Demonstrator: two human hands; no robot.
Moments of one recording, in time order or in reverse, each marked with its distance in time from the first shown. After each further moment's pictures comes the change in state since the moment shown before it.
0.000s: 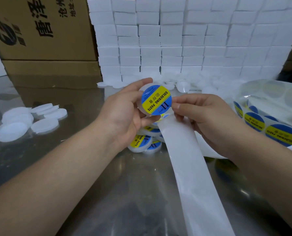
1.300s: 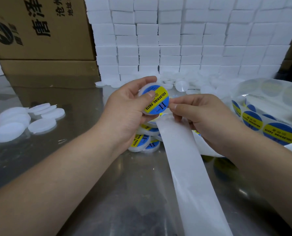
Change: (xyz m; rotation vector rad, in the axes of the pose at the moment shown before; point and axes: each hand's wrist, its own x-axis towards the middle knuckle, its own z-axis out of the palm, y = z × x) left_hand -0.010 -0.004 0.007 0.177 -0.012 0.184; right_hand 0.005 0.006 -0.002 -0.075 0.077 0.044
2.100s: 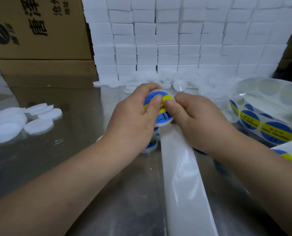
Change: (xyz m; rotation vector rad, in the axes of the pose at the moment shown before) left_hand -0.012 -0.012 0.006 0.682 0.032 0.282; right_hand -0.008 -0.001 0.003 -0.678 0.068 -0.370
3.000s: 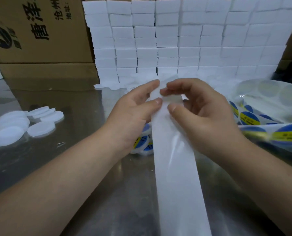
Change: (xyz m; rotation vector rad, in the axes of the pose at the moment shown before) left_hand 0.010 0.007 -0.008 -0.505 -0.145 -0.326; right_hand -0.006 -0.008 0.003 0.567 0.190 -0.087
